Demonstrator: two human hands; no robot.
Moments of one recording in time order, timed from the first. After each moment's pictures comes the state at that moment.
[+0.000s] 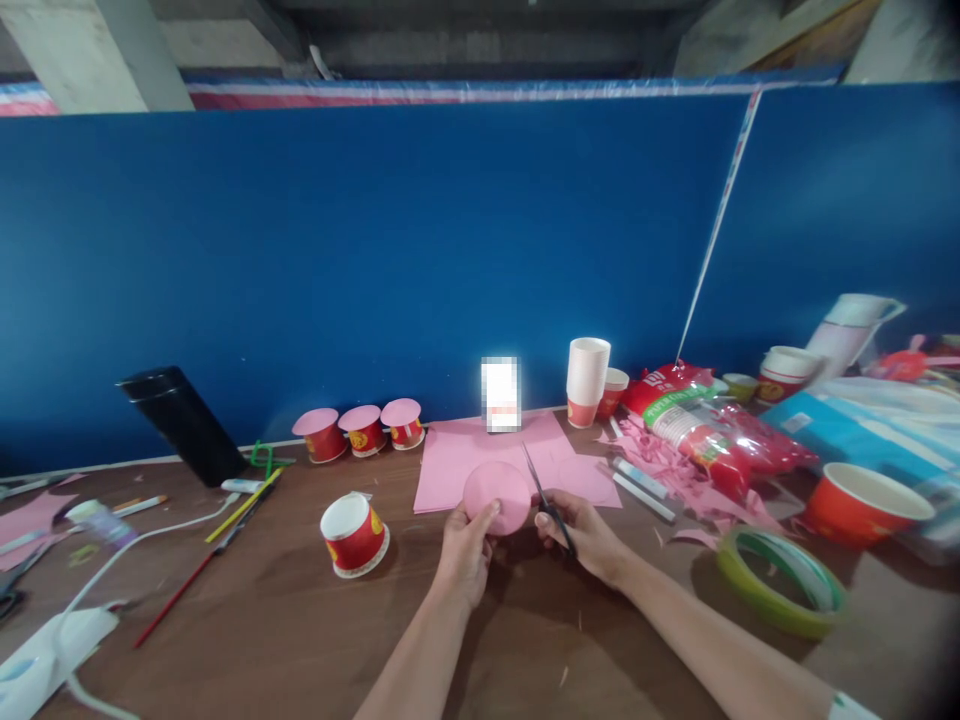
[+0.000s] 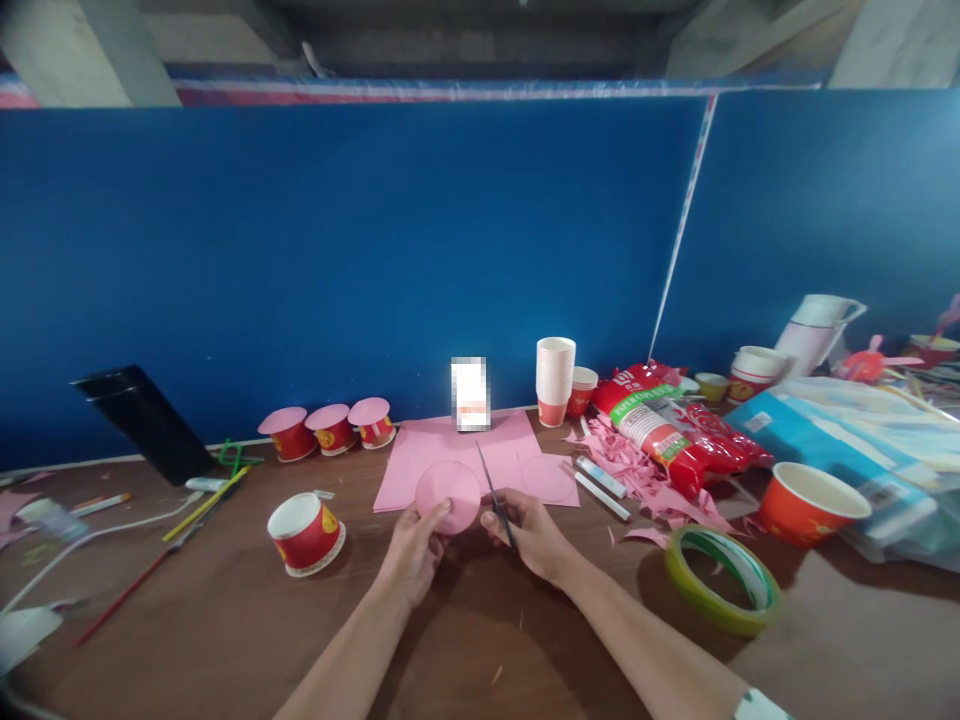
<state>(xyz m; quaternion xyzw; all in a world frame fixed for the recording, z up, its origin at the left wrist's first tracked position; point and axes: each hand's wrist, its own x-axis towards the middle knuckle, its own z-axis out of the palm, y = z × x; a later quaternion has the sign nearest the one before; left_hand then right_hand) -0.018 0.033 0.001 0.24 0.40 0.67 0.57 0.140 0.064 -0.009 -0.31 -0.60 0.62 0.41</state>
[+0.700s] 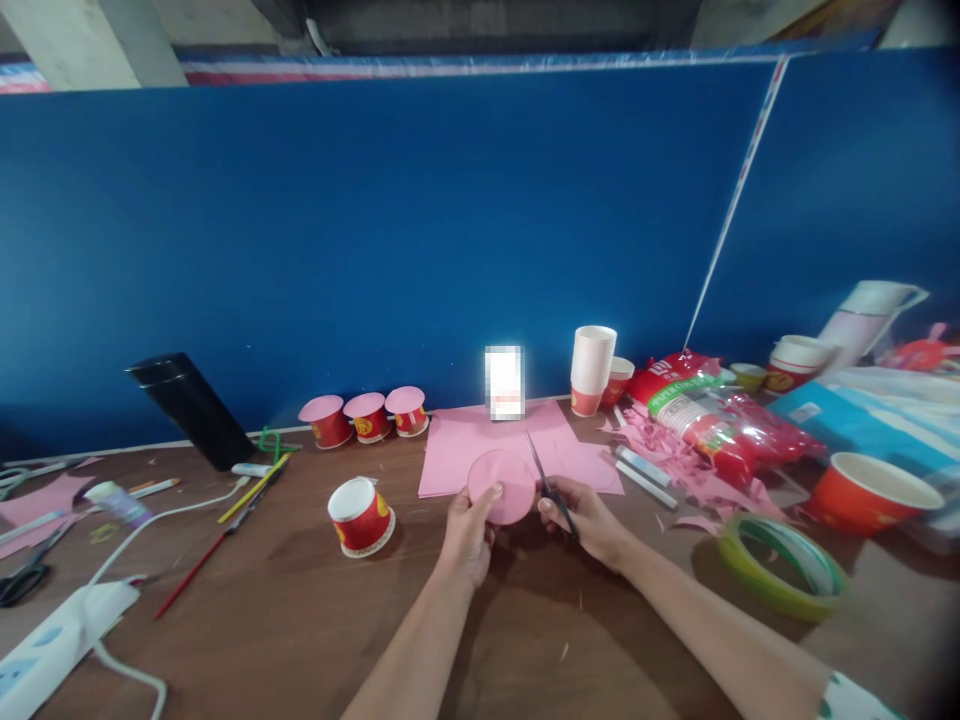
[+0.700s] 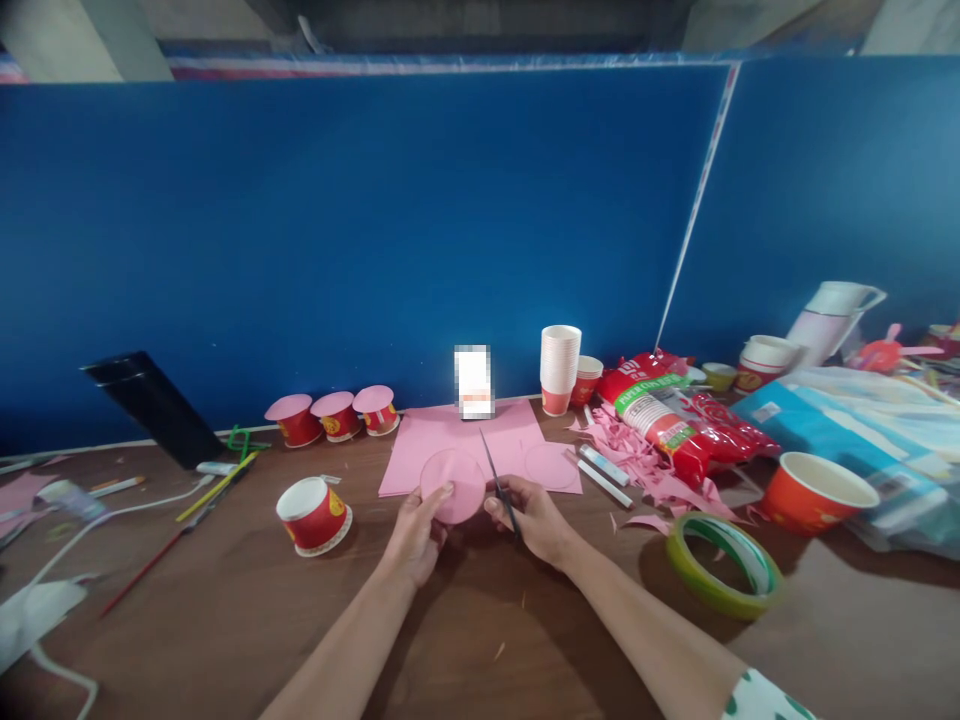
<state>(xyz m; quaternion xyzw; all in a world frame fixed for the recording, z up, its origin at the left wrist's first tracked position) -0.021 0.031 0.004 0.23 0.40 0.67 0.58 0.140 0.064 -0.008 -0.33 -0.60 0.61 0.41</state>
